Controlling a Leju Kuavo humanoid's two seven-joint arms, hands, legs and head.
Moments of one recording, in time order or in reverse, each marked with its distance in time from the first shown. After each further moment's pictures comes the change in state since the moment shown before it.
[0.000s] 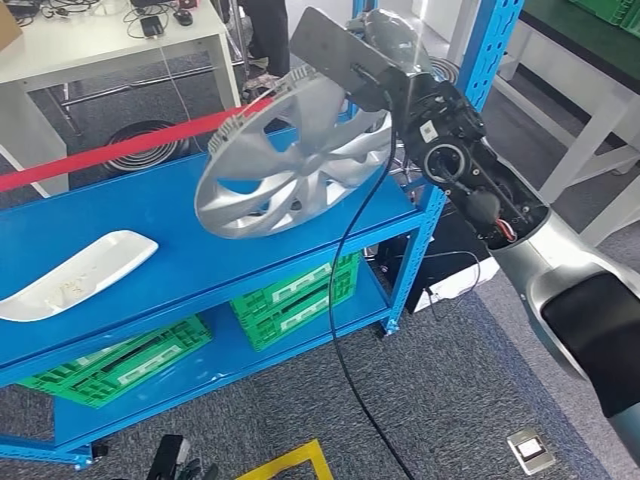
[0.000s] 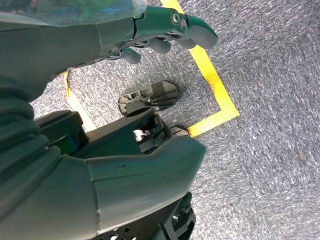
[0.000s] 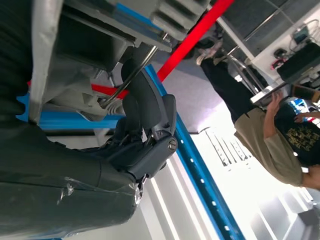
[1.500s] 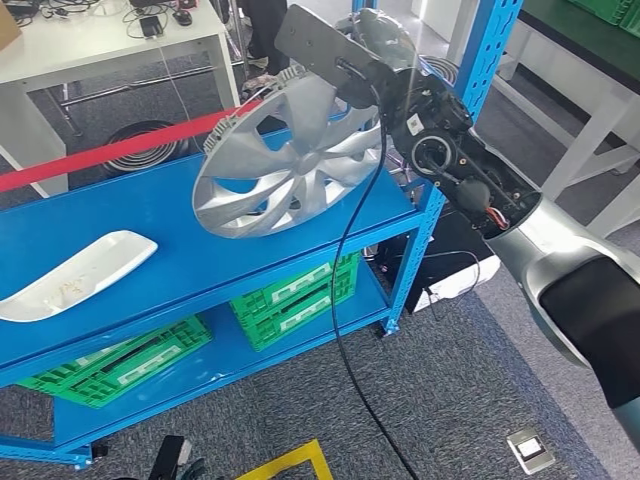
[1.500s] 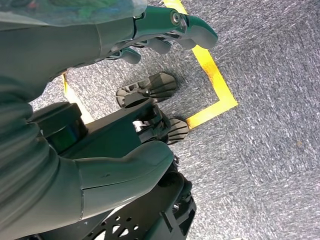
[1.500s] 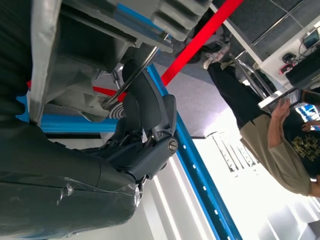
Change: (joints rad) left arm 0.004 0.001 0.000 0.000 0.004 -0.045 -0.010; right arm -0.072 0.011 0.099 0.074 -0.055 -0.042 0.029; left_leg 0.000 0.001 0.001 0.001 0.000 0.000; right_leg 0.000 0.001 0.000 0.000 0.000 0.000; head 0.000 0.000
